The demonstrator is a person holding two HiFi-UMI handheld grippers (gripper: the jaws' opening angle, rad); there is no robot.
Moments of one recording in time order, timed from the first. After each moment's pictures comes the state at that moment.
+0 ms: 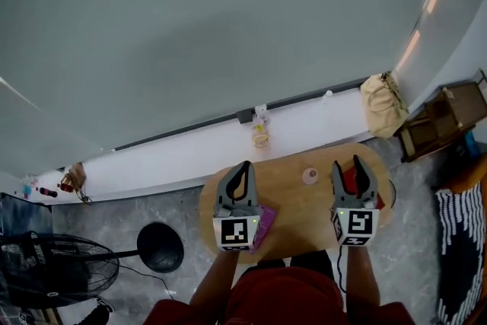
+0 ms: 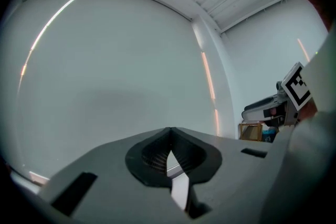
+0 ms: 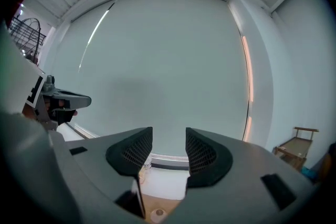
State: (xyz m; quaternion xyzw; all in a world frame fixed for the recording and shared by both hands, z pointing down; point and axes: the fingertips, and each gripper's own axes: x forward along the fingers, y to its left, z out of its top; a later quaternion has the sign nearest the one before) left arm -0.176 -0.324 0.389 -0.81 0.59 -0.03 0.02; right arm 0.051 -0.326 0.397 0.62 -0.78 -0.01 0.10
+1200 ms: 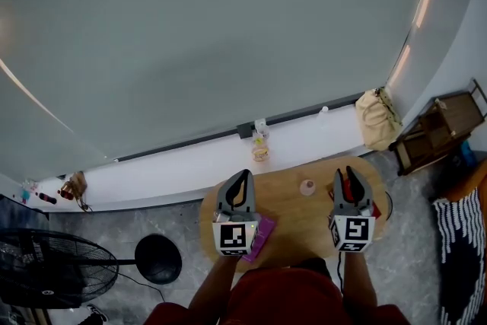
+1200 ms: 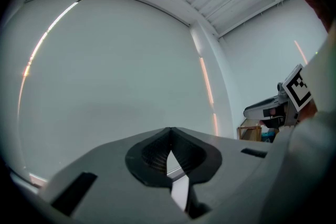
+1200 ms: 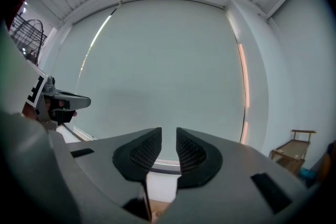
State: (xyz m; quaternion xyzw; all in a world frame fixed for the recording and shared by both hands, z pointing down) left arm -0.179 -0.298 0.368 -0.81 0.58 -0.01 0.04; right arm 0.054 -0.296 0.379 0.63 -0.77 -0.03 0.08
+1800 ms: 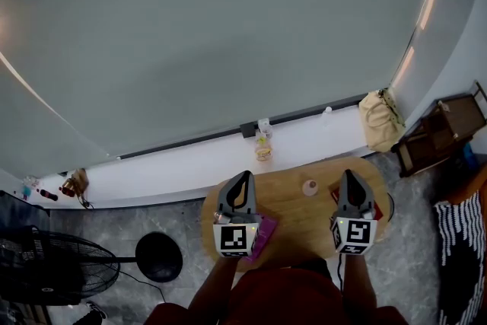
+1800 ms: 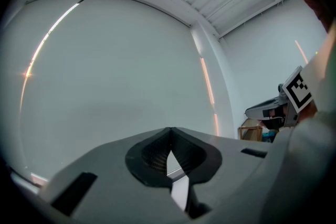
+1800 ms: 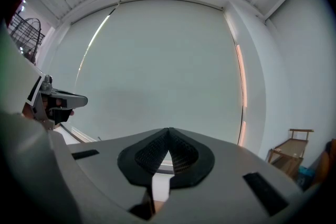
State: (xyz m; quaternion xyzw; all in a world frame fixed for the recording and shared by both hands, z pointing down) left arm -0.187 -0.293 0.367 -0.81 0.59 -0.01 0.05; right arm 0.053 -0.291 0.378 0.64 -0.77 -0.03 0.07
